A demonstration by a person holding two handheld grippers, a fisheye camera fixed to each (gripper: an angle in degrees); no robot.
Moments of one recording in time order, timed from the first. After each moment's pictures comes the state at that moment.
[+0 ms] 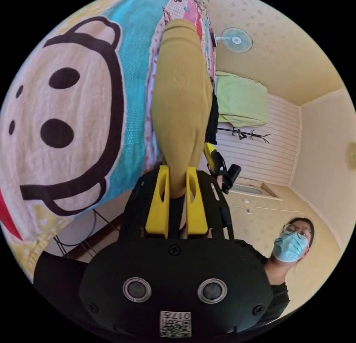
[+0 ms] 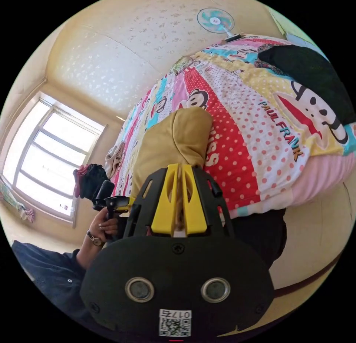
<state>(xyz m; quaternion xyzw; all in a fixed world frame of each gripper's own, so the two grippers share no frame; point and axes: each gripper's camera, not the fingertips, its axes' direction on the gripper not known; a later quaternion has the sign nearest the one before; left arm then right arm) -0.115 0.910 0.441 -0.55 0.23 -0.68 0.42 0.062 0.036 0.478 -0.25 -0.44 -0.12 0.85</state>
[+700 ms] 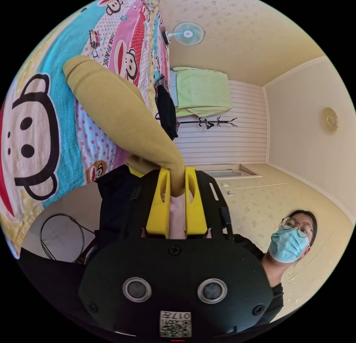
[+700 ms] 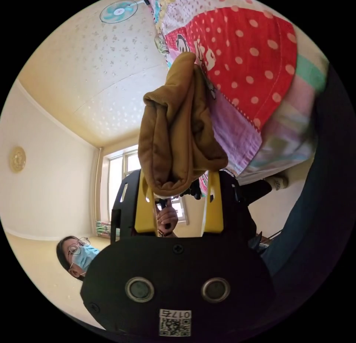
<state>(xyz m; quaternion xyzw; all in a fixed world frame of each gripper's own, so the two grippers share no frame) -0.161 0.830 0.344 -0.50 0.29 -0.65 0.49 0.127 0.074 0.565 -0.45 -0.62 0.16 0.62</state>
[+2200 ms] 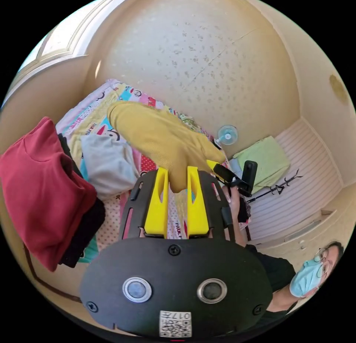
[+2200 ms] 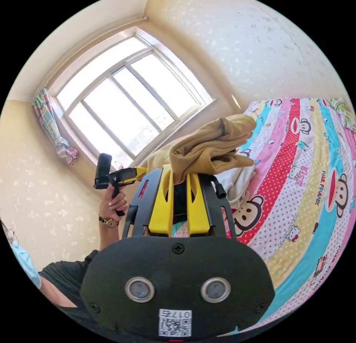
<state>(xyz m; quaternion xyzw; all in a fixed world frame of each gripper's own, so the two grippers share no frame) -0.586 0.609 0.080 -0.51 -0.13 -0.44 0.73 -0.644 -0.033 0.206 -0.25 -0.65 -0.36 0.62</state>
